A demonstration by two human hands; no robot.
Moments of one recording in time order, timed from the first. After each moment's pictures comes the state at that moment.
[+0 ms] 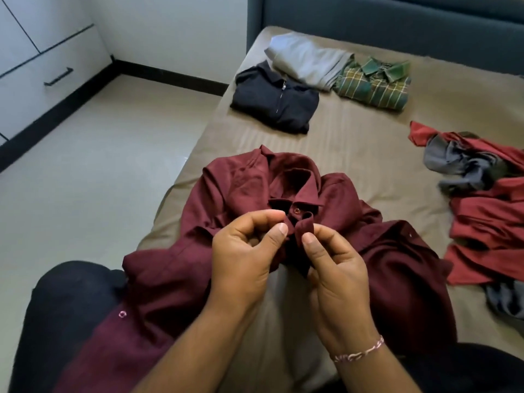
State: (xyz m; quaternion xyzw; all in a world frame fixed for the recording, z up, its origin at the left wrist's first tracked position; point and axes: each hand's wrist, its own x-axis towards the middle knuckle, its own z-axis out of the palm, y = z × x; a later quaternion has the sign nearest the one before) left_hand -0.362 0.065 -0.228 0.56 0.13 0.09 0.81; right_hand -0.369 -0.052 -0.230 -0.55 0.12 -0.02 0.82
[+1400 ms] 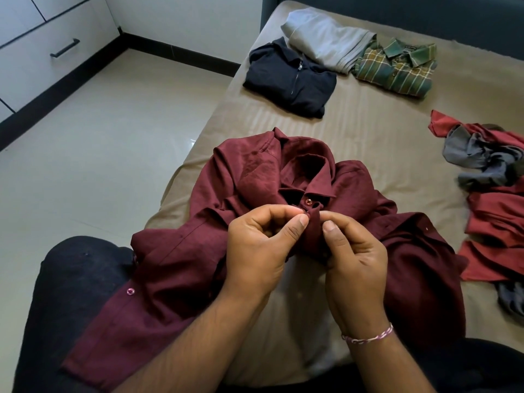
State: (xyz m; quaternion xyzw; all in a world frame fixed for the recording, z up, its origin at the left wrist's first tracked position) left_hand -0.364 0.061 -0.242 0.56 0.12 0.08 0.82; right_hand -0.363 -0.064 -0.251 -0.68 0.02 -0.11 0.72
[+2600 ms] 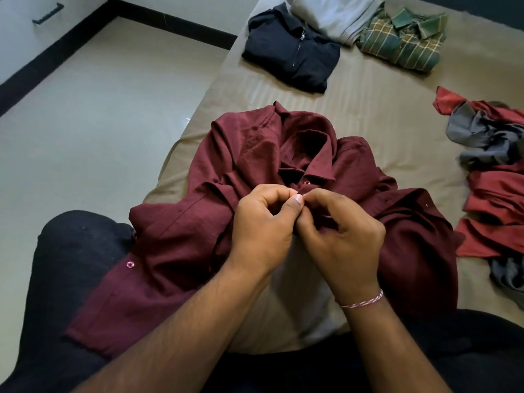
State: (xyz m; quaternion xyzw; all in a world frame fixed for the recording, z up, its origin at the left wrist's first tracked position) left_hand -0.363 0.062 -0.262 0.65 0.14 0.04 0.75; right_hand -0.362 -0.063 -0.250 -0.86 -0.15 -0.27 0.39
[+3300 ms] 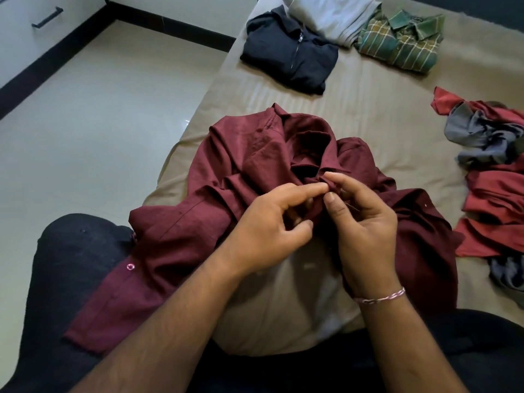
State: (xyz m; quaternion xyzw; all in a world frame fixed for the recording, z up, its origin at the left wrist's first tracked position) left_hand -0.355 0.086 -0.249 0.79 -0.14 -0.03 0.60; right_hand -0.351 -0.082 -0.251 -0.72 -0.02 -0.09 0.69
